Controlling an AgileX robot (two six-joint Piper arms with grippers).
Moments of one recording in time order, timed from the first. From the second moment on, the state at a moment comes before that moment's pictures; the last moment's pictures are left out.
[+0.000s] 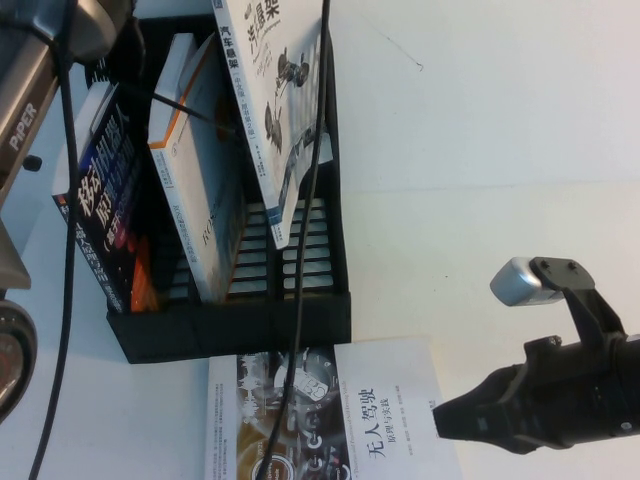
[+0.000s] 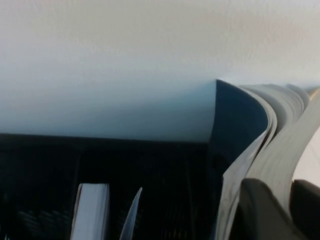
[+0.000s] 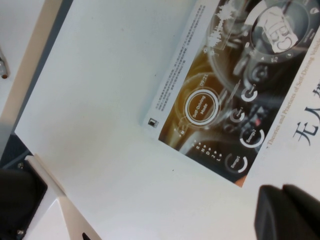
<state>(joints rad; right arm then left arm) 0.39 1.35 -0.68 1.15 0.70 -0.80 -0.50 2.05 -2.42 0.30 0.97 -0.63</state>
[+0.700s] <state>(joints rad) 0.39 1.35 -0.68 1.15 0.72 -0.82 -0.50 2.05 -2.41 0.20 1.01 -0.58</state>
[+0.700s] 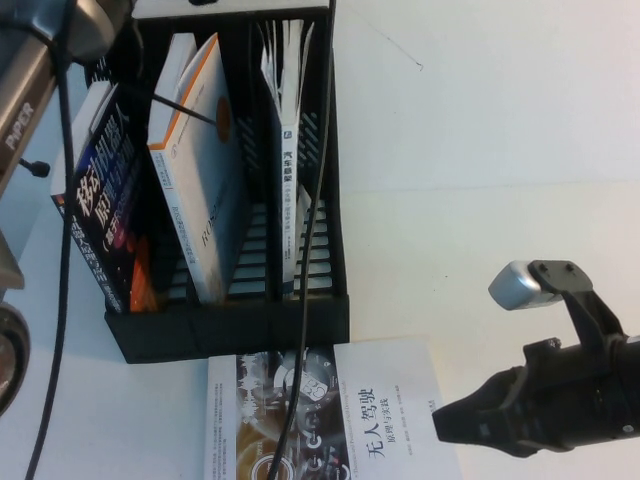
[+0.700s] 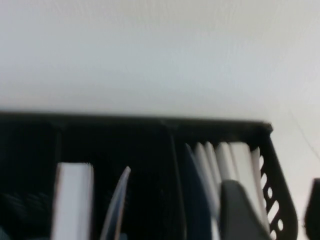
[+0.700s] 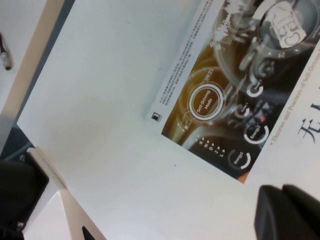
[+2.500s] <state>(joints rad) 0.39 0.60 -0.35 0.39 0.52 -0.22 -0.50 0.44 -0.41 0.46 0.08 -0.54</state>
